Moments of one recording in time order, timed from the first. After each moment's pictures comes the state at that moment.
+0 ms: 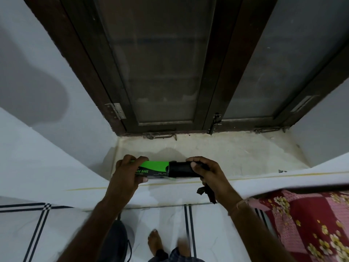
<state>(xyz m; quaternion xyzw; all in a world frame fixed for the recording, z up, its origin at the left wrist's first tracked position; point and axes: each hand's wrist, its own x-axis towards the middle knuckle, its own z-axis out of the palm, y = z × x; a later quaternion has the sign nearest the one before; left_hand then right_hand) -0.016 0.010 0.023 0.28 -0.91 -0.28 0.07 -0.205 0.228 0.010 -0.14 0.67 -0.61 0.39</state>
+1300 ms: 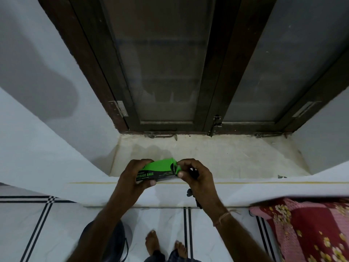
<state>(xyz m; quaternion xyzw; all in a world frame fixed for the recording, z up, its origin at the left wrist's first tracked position) -0.009 0.047 0.022 0.26 -0.84 -0.44 0.17 -0.169 0.223 0.007 -0.22 0.67 -0.64 0.30</state>
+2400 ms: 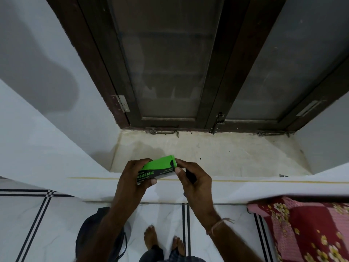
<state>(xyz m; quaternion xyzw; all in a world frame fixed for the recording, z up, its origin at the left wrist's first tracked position) 0.000 0.065 0.020 0.32 -0.84 -0.40 0.18 -0.139 0.216 0.007 -0.21 0.70 -0.65 0.20</state>
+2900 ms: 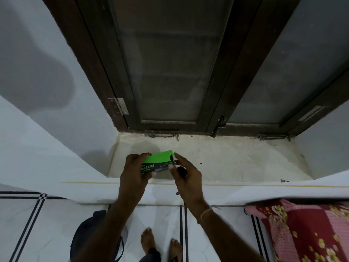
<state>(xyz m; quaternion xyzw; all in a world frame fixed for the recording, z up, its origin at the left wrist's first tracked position) -0.035 0.041 0.004 0.36 -0.85 -0.34 0.17 -0.153 0.173 -0.018 -0.20 0.75 -0.59 0.21</state>
